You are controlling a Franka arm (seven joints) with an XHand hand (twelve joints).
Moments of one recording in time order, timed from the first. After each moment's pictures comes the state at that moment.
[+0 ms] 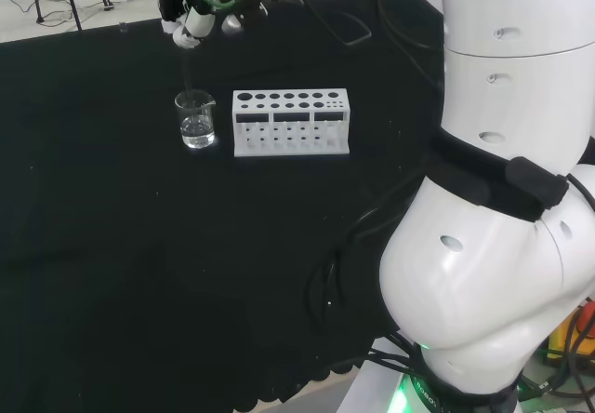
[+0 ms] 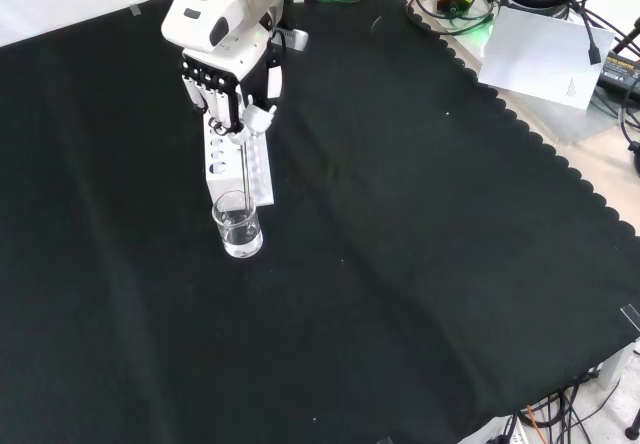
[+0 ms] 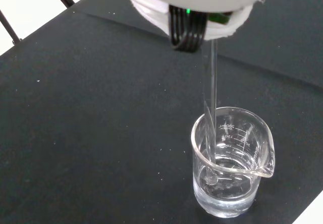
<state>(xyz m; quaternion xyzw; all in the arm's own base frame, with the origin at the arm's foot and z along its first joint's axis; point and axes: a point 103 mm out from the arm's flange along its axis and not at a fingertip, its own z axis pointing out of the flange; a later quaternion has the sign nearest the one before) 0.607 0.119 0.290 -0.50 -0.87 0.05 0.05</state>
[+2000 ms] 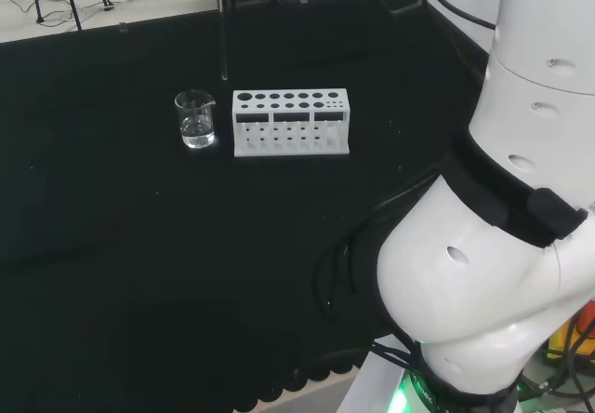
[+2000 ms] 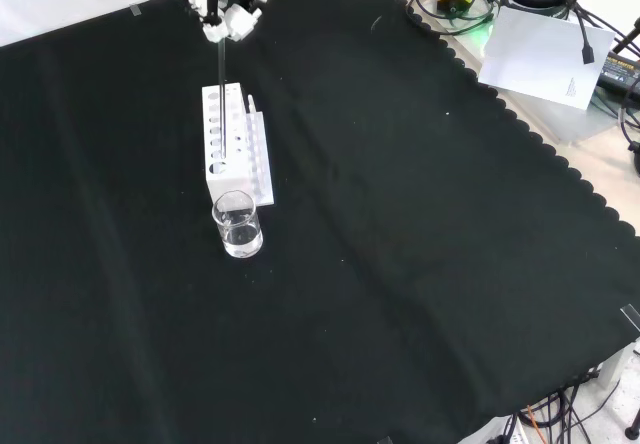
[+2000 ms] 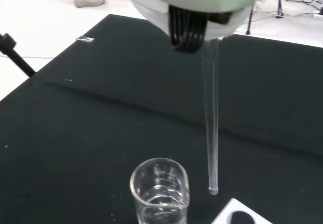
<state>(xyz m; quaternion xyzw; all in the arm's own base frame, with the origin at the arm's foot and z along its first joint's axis) 0.576 0.046 0.390 -0.56 -0.83 0.00 0.02</state>
